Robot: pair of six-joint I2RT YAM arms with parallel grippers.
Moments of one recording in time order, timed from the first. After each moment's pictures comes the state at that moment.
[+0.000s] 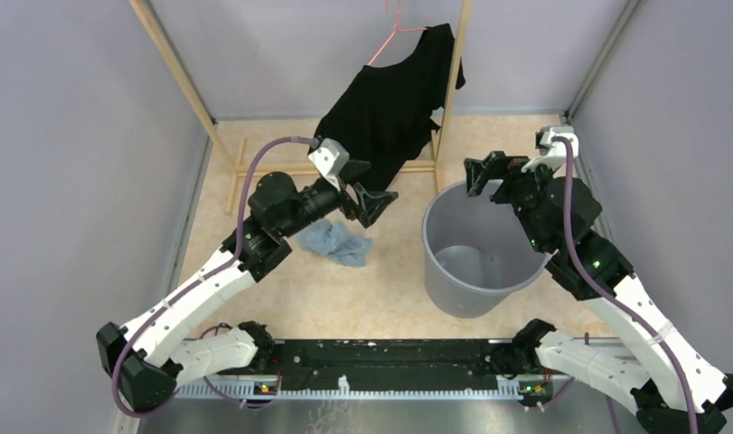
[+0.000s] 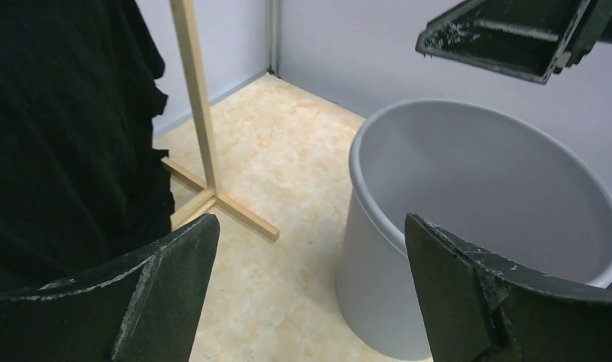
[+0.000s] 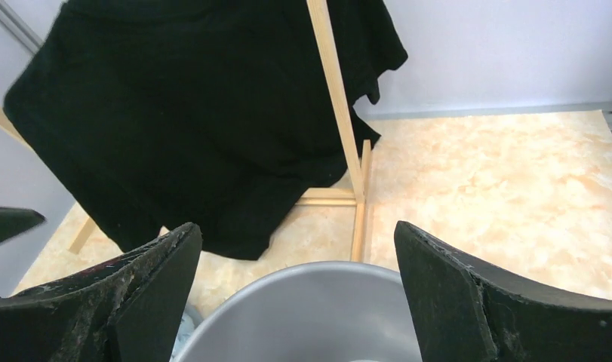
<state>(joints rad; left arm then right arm) -0.70 1.02 1.00 0.12 0.27 -0.12 0.66 0.80 1.09 -0.31 0.45 0.25</state>
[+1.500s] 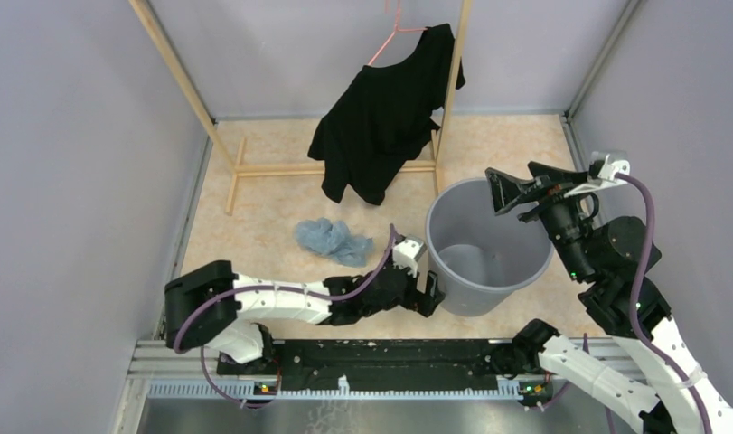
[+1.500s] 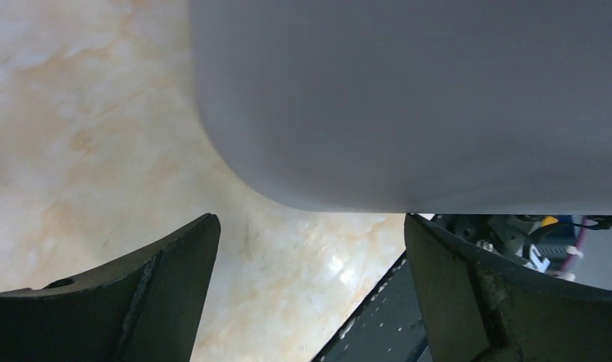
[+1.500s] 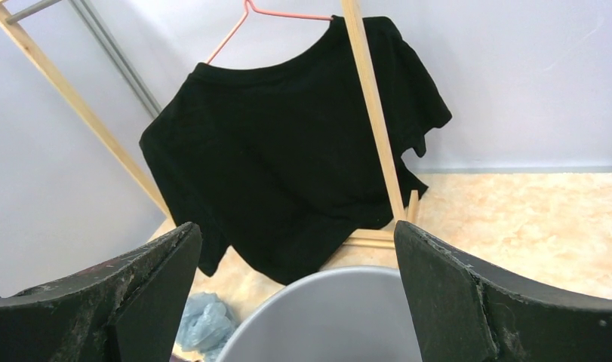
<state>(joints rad) -1.32 1.42 0.67 0.28 -0.38 -0.63 0.66 0.58 1.04 -0.25 0.34 0.25</state>
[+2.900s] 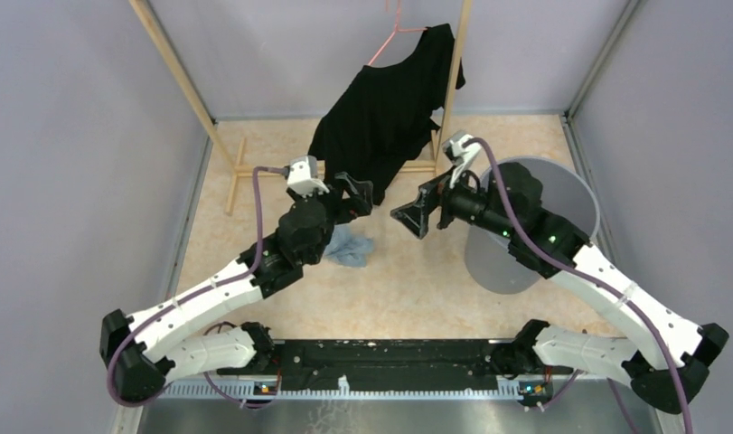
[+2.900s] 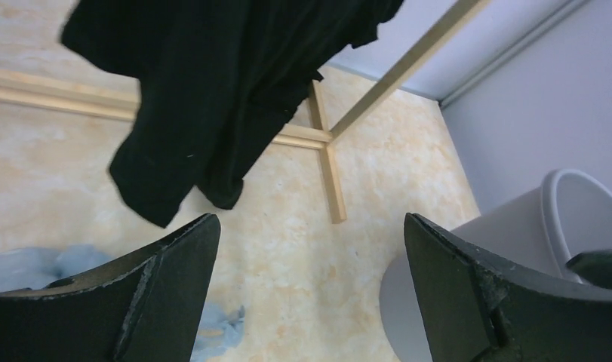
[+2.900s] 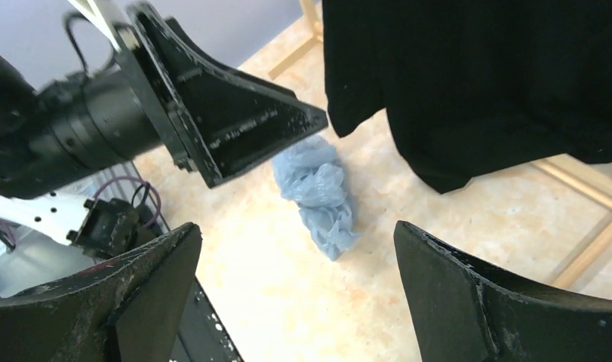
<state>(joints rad) -0.91 1.04 0.86 0.05 -0.61 -0.63 0.76 0.98 1.14 -0.32 -0.18 0.24</state>
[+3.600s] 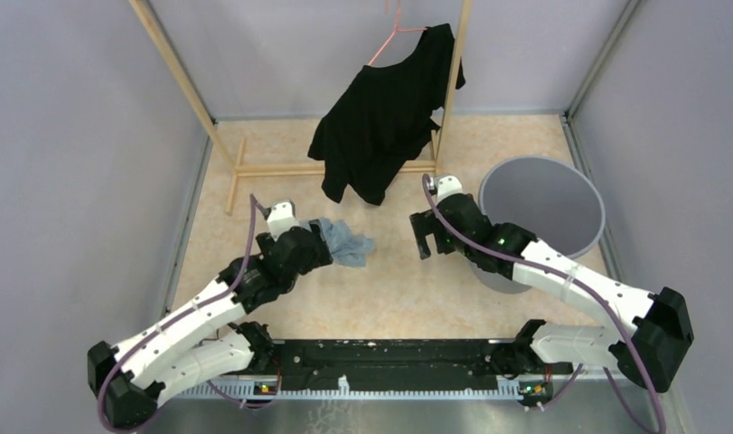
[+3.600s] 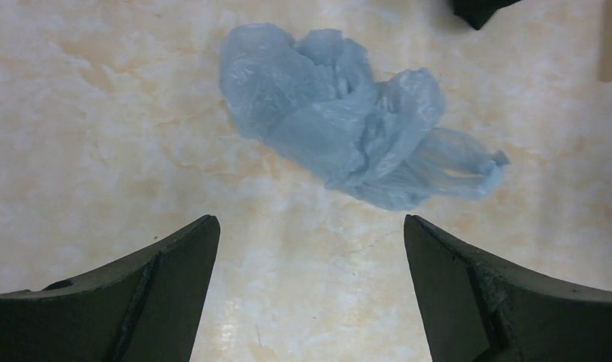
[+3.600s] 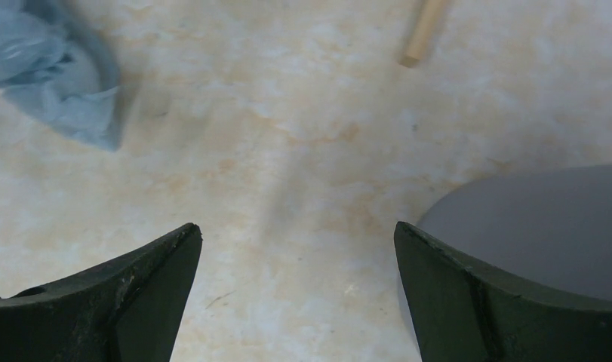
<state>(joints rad) -0.84 0.79 0.69 -0.66 -0.61 -0.84 0.83 1.13 0.90 -0.49 0.27 0.27</state>
